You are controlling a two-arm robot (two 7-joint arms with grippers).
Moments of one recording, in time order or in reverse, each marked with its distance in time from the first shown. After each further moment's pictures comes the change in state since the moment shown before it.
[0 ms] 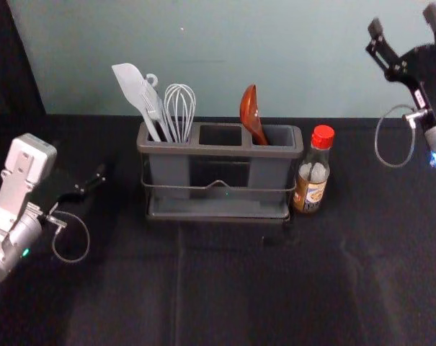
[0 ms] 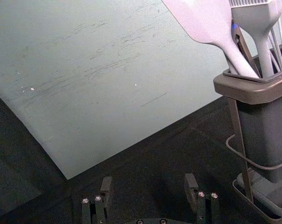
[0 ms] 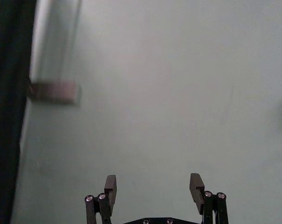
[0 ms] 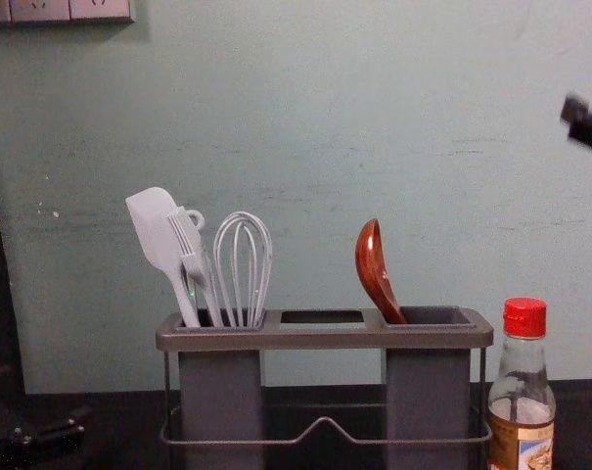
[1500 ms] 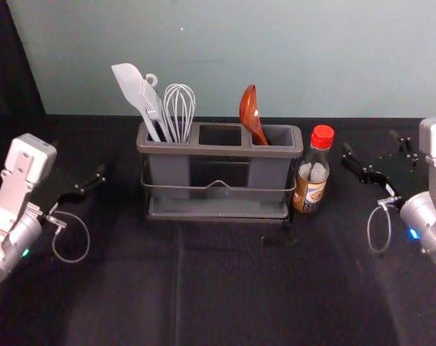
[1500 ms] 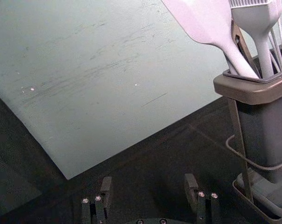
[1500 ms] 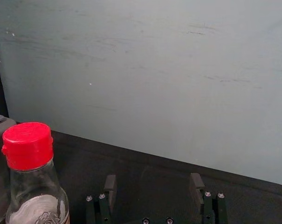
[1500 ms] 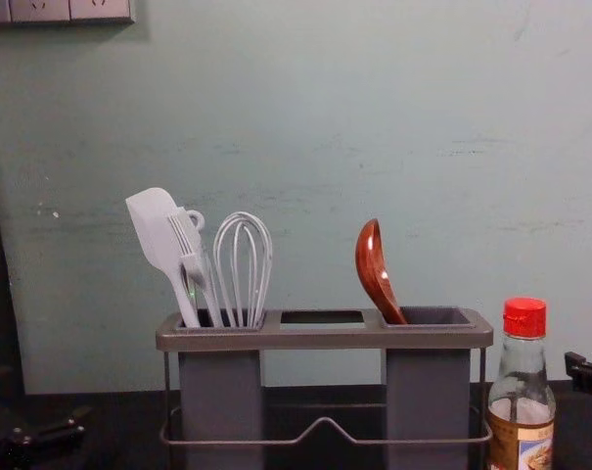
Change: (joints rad) left arm 0.000 0.000 0.000 0.000 0.000 0.000 0.000; right arm -0.138 0.021 -0.043 0.013 -0.164 0.393 -0.143
